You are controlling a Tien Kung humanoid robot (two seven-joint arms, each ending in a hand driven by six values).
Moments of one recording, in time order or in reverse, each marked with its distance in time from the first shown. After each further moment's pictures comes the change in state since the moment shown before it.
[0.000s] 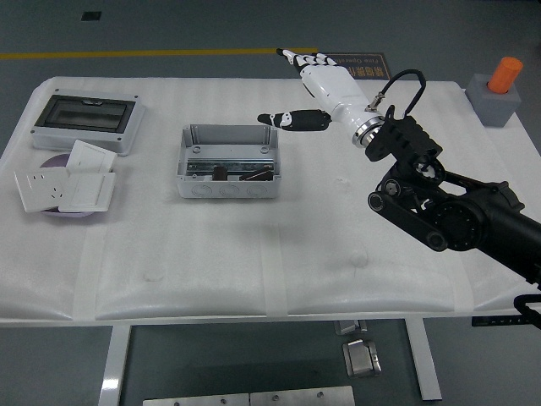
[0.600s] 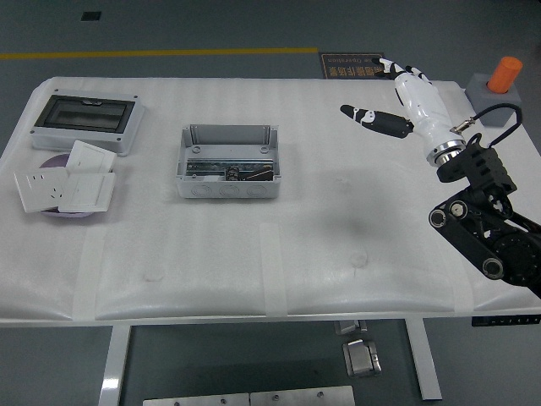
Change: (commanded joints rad) left arm 0.048 -0.013 0.051 0.003 -0.079 0.010 -0.002; right arm -0.302 -0.100 0.297 0.089 -0.006 -0.039 0.007
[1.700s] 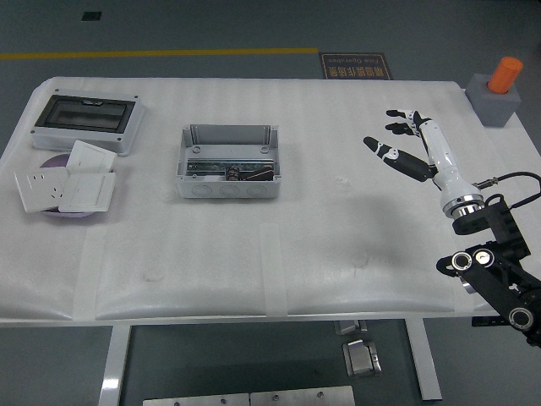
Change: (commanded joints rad) left arm 0.017 -0.007 0.006 0.004 0.025 0.004 0.013; right arm -0.273 0.006 0.186 0.181 0.261 -0.004 0.115
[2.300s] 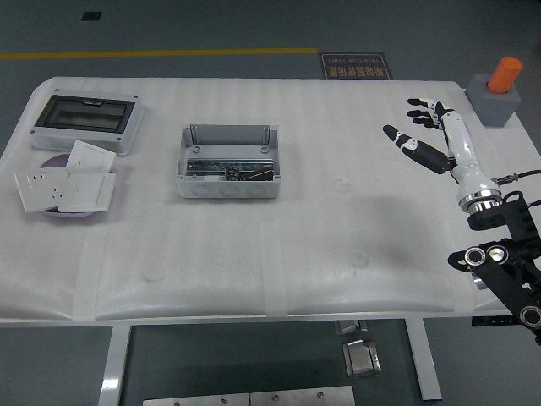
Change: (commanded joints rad) left arm -0.009 0.005 -0.001 0.001 -0.013 -0.003 0.012; right arm -0.021 -0.006 0.067 0.017 -0.010 -0.011 0.005
